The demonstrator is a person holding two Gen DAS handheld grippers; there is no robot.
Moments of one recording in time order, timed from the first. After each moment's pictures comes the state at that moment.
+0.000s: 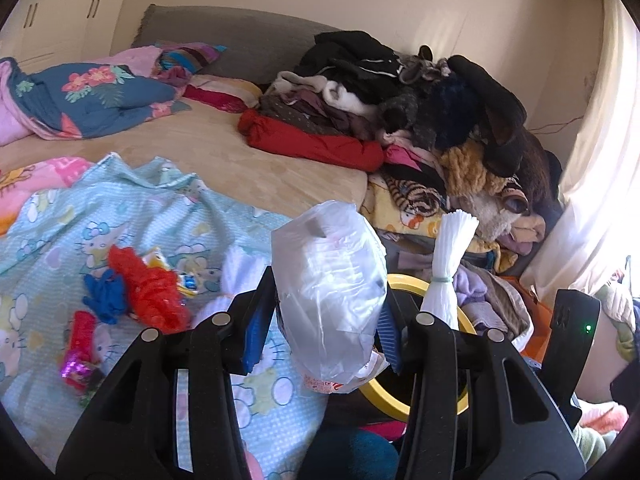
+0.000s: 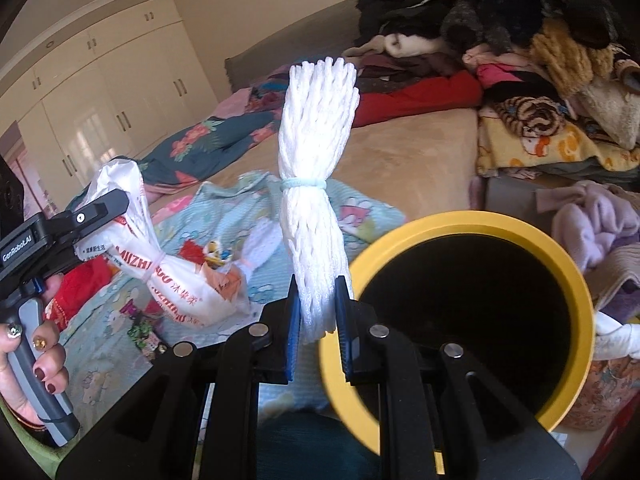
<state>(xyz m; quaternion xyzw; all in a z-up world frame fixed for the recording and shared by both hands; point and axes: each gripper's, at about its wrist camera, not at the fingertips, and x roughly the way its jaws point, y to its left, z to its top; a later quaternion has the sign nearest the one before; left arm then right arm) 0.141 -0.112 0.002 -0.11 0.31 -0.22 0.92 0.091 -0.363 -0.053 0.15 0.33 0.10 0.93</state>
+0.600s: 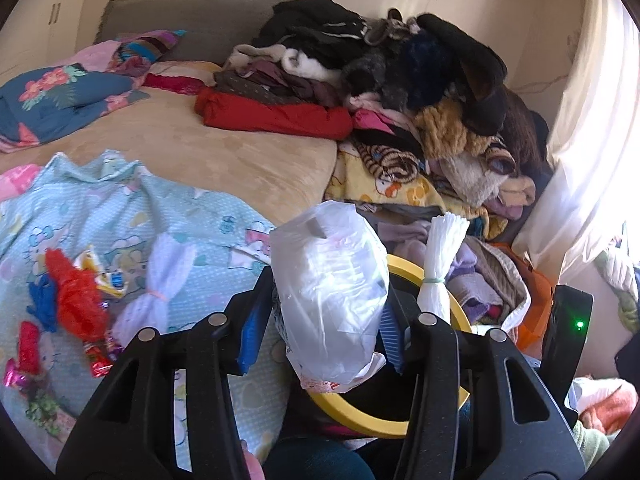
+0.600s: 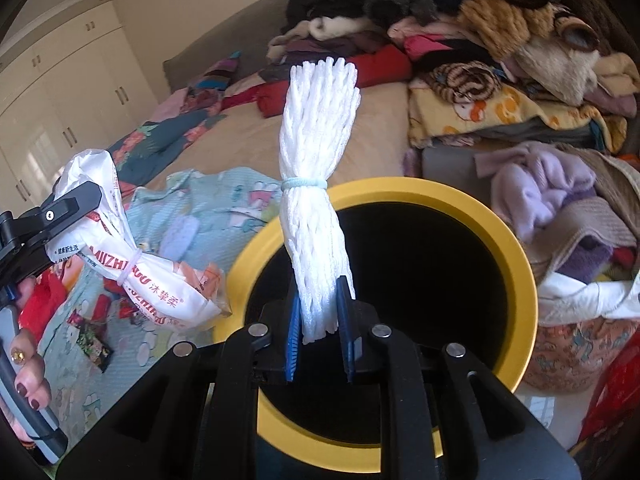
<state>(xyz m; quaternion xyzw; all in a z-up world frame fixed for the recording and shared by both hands) 0.162 -0.201 -0.022 -0.06 0.34 -0.27 0.90 0.087 -0.424 -0.093 0.17 0.37 0.01 0.91</state>
